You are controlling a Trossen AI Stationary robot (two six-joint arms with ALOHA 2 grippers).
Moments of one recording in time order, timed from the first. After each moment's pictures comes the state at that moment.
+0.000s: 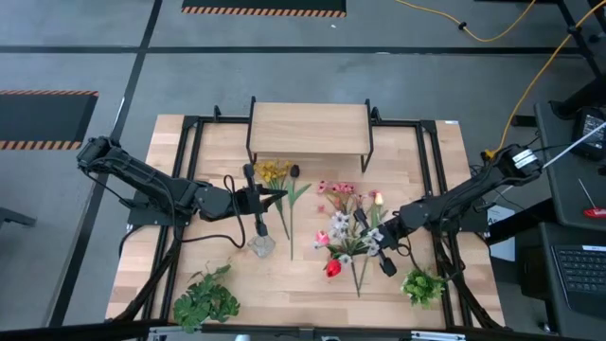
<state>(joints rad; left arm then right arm) -0.35 1.19 0.82 0.18 -0.71 0.27 0.44 1.29 0.45 0.81 -0.04 -0.14</state>
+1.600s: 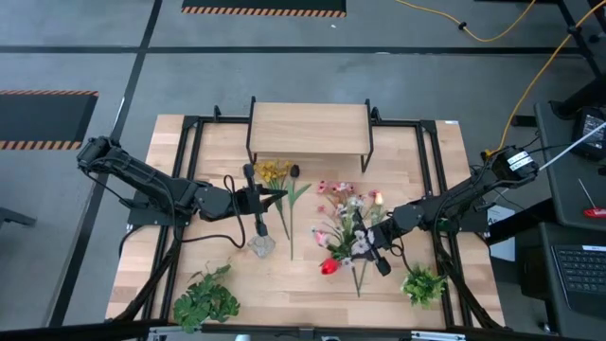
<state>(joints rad) -0.35 1.19 0.82 0.18 -0.71 0.27 0.41 1.36 0.45 0.82 -0.04 -0.14</state>
